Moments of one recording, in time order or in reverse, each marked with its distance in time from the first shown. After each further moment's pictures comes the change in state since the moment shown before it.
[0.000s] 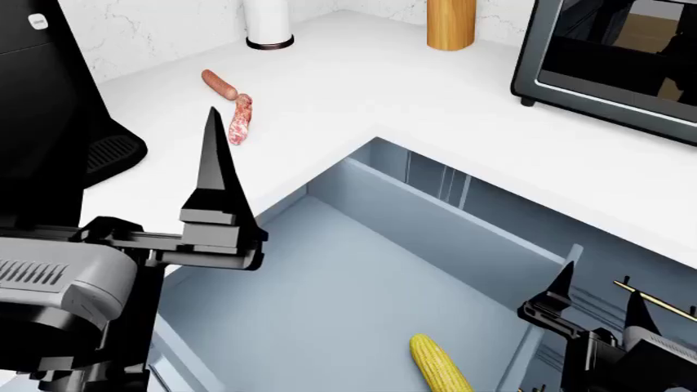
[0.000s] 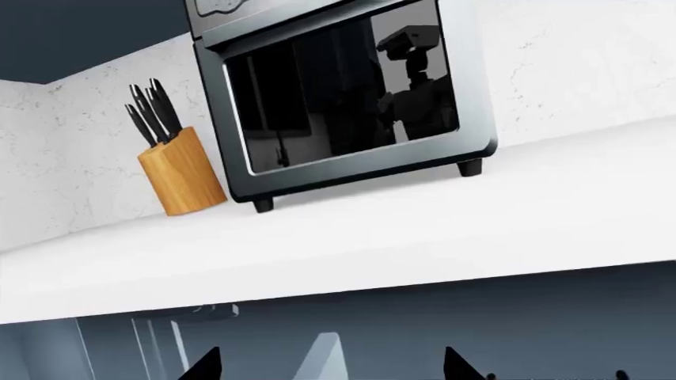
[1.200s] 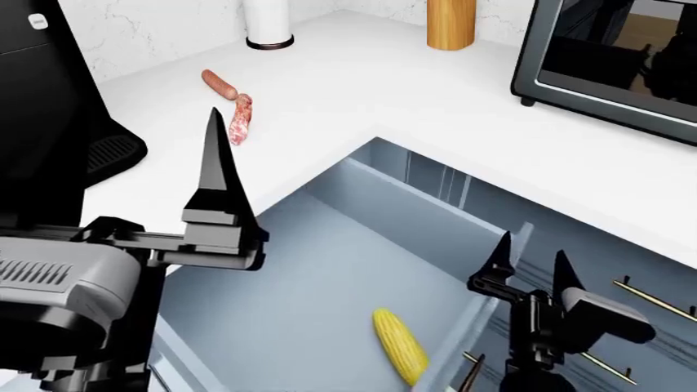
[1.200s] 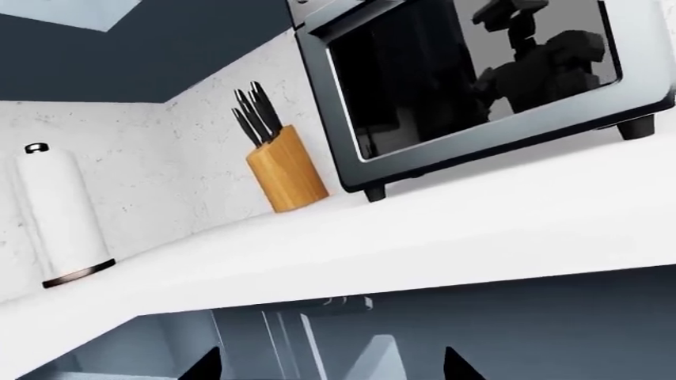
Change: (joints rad) left arm -0.014 -0.013 0.024 -0.004 0.000 0.010 -0.013; right arm 0.236 -0.072 -0.081 0.351 0.068 -0.157 -0.229
